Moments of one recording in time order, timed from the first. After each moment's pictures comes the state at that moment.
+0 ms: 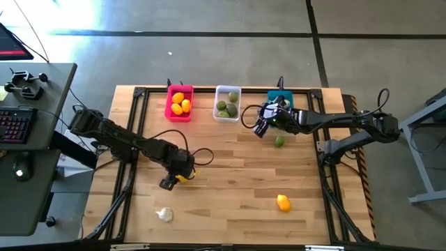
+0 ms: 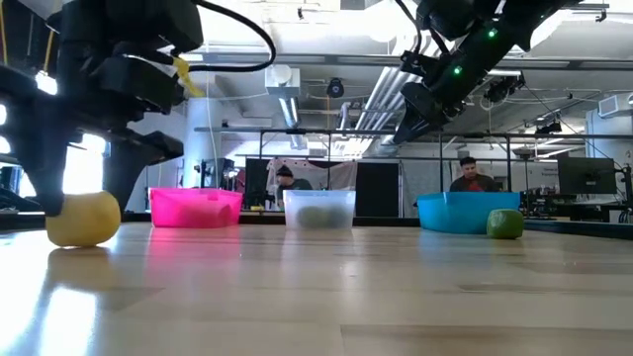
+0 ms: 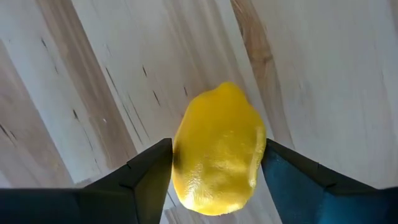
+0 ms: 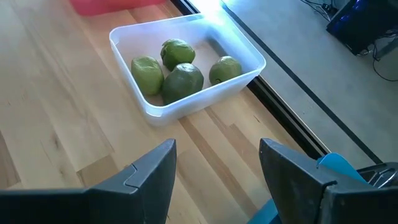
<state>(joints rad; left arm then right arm) -0.24 1.47 0.76 -0.63 0.12 0.10 -0.22 1.30 0.82 -0.25 0.47 0.08</state>
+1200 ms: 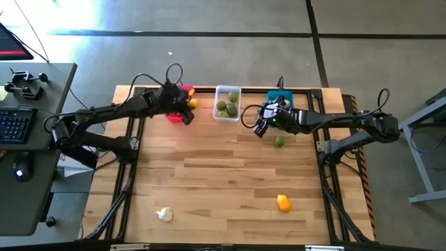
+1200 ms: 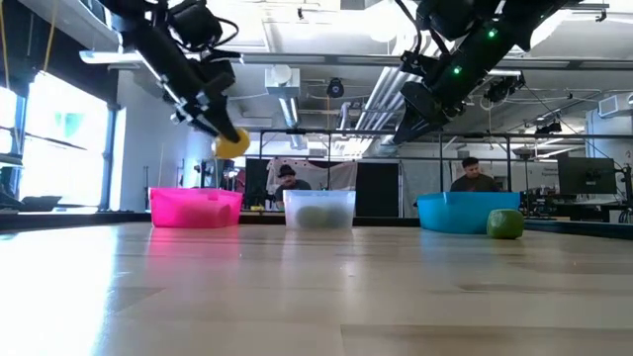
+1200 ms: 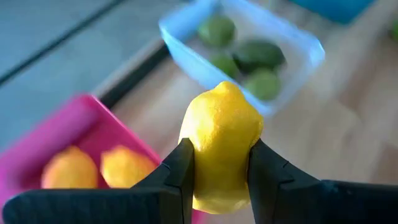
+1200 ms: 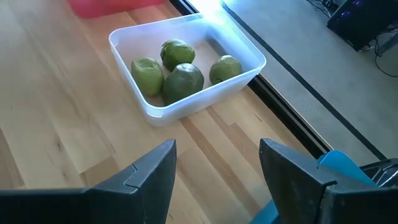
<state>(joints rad) 0.53 1.22 0.81 -0.34 -0.12 -0.08 -0.22 1.30 0.82 -0.25 0.47 0.10</state>
